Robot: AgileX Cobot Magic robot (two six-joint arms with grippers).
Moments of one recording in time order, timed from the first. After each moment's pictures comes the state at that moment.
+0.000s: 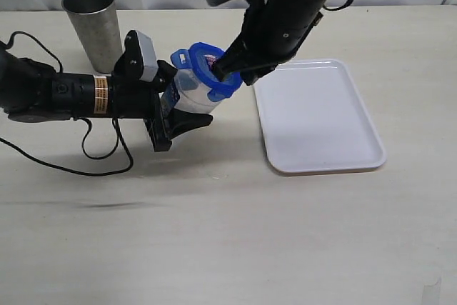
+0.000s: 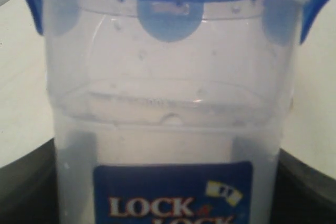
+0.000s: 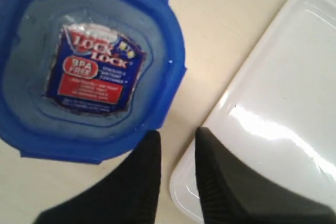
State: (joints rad) left arm -0.26 2.12 -0.95 1.24 -0.99 -0.38; right arm 0.56 1.85 -1.51 0.00 0.96 -0.08
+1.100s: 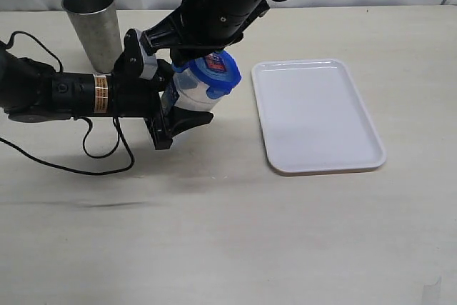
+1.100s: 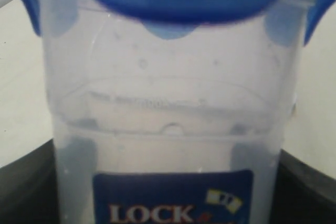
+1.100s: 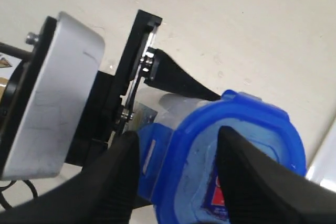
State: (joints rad) left arm -0.26 2.12 -0.95 1.23 -0.99 -0.39; right arm 0.67 1.92 -1.65 0.08 0.86 0.06
